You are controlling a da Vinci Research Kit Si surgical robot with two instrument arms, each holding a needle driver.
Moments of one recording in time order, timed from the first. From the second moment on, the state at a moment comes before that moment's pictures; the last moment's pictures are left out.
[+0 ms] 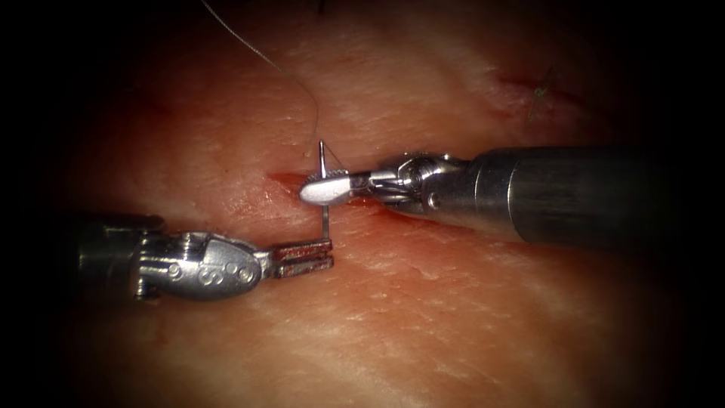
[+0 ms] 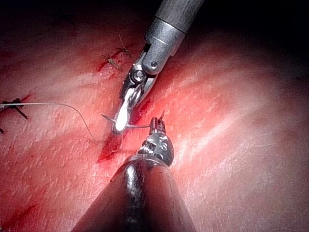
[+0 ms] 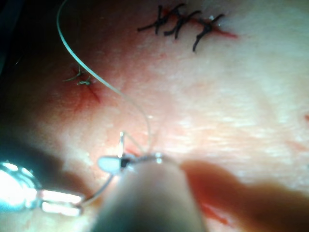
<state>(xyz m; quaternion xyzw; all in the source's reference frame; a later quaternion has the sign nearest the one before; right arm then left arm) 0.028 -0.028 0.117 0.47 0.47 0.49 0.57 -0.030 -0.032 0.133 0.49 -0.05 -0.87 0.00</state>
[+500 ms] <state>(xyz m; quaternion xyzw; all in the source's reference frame) 0.026 -0.027 0.118 0.46 0.47 0.51 0.55 -0.029 -0.030 0.132 0.51 0.03 -0.85 -0.08</state>
